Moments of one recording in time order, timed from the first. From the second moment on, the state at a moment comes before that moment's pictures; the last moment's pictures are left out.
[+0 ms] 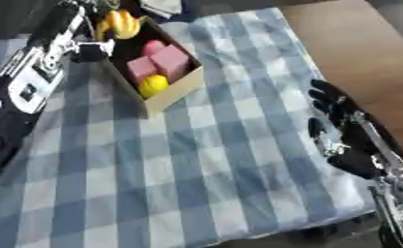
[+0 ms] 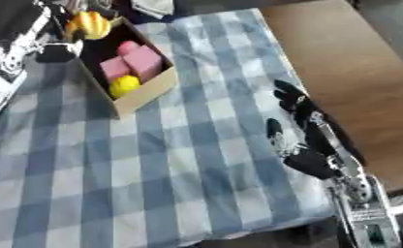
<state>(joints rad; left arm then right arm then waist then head) -0.82 0.56 -0.23 -1.08 -0.62 0.10 -0.01 -0.28 -0.10 0.08 -1.66 0.16 -0.26 0.35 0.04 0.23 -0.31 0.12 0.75</state>
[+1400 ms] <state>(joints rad) -0.39 0.76 -0.07 -1.75 -0.14 0.08 0.14 -0.26 -0.11 0.05 -1.66 0.15 -0.26 0.33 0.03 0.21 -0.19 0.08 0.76</state>
